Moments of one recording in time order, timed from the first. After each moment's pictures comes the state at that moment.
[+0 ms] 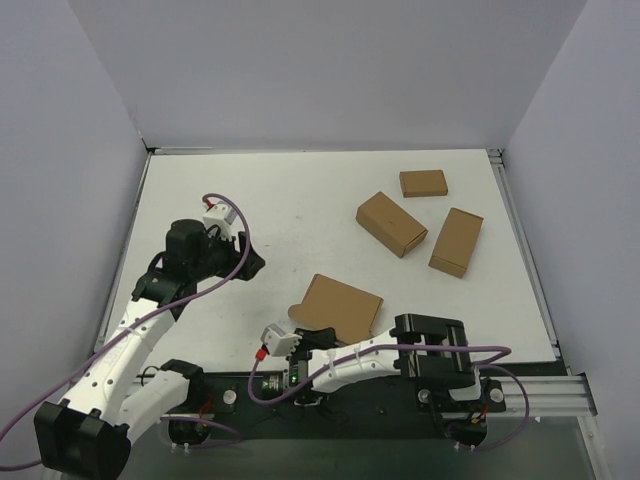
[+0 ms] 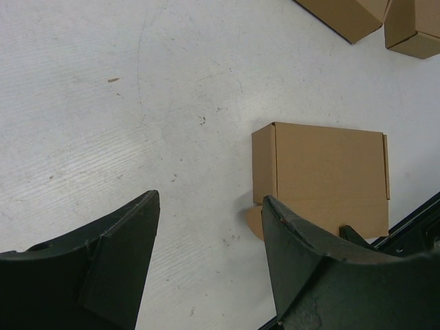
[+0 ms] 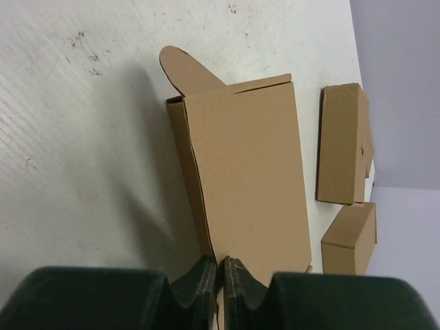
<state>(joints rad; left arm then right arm) -0.30 0.92 0.78 -0.41 0.30 -0.25 1.59 1.95 1.18 -0.87 1.07 0.50</state>
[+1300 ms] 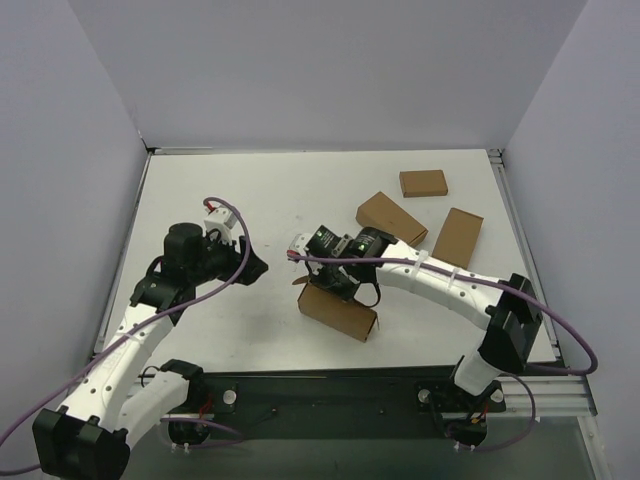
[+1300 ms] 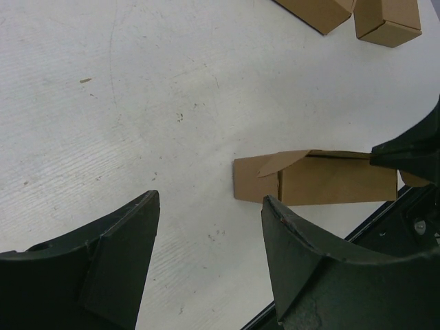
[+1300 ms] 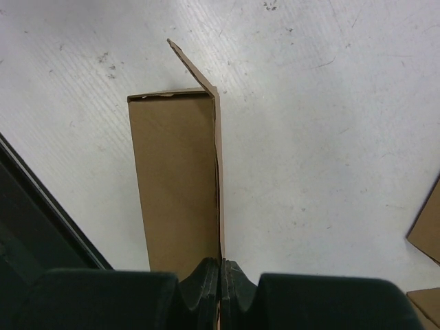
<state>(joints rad) -0.30 0.89 0.75 -0.40 0.37 -0.25 1.02 1.60 1.38 -0.99 0.12 -0.10</state>
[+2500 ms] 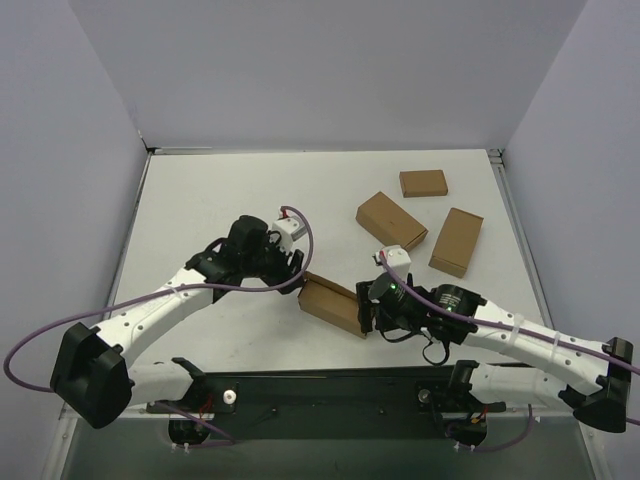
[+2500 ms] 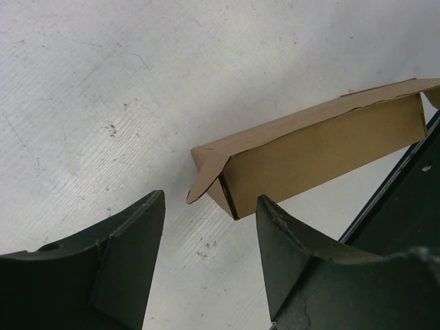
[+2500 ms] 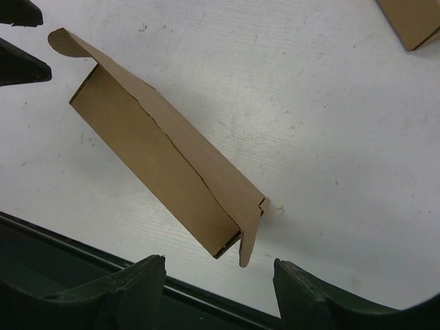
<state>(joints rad) -0.61 1.23 0.87 -0.36 0.30 -0.06 1.08 1.00 0.87 -0.84 0.37 0.72</state>
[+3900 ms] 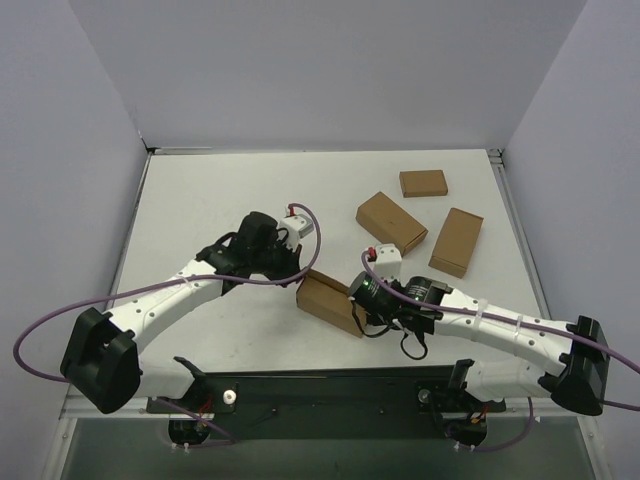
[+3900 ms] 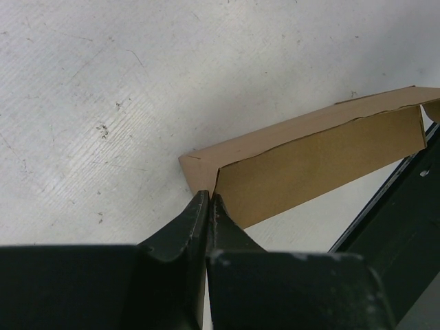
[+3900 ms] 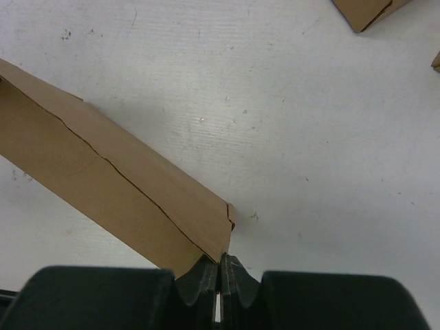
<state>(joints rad) -0.64 1.32 0.92 -0.37 0.28 -0.08 1.09 1.18 0.90 -0.87 0.50 0.86</state>
